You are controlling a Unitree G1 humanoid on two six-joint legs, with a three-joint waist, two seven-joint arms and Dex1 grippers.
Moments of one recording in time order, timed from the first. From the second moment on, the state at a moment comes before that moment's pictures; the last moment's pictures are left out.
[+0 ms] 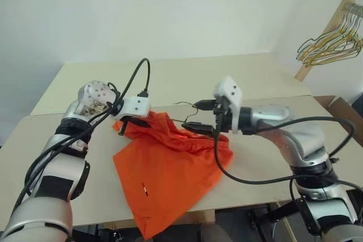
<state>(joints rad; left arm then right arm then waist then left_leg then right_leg) -1.01 0.63 -0.34 0.86 0.15 -0.37 -1.48 -0.67 -0.55 0.23 -0.28 0.52 0.84 0.76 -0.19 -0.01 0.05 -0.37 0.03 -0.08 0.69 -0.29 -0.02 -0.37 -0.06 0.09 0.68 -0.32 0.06</state>
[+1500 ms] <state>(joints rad) -1.04 0.72 -0.27 0.94 0.13 -0.37 -1.50 -0.70 -0.52 0.32 -0.15 0.34 0.69 0.91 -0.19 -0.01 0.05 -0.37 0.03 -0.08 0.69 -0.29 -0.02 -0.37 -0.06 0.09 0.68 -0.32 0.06</state>
